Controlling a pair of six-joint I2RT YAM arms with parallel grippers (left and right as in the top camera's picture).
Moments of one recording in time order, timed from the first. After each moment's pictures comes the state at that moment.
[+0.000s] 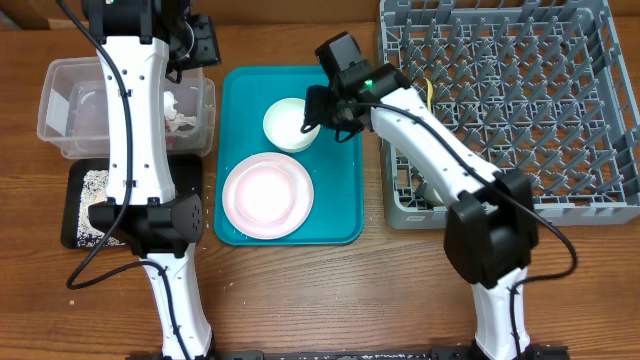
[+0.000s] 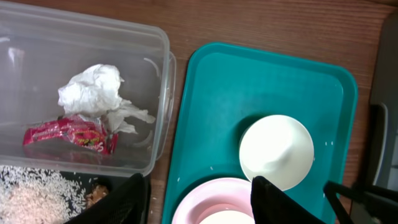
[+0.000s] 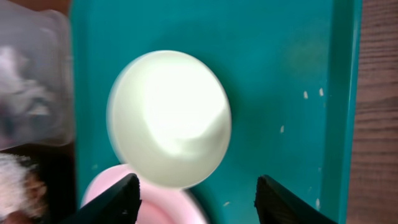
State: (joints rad) left arm -0.03 2.28 2.78 -1.62 0.00 -0.24; right arm 0.53 2.18 1.92 -0.83 -0.12 0.63
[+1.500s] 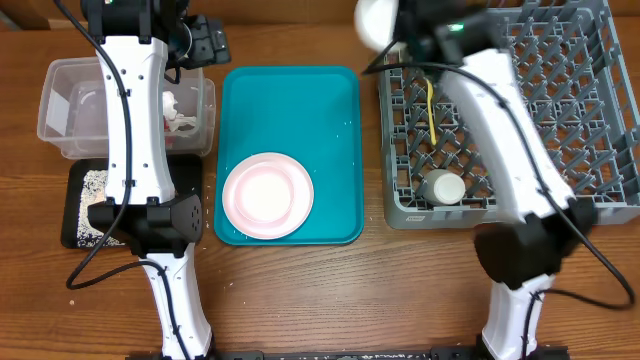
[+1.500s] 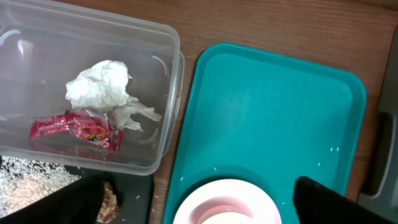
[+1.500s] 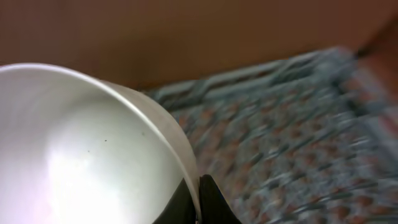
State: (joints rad) left arm -0.03 2.28 2.77 -1.62 -0.02 -0.26; right arm 0.35 2.07 2.32 -1.02 0.59 0.43
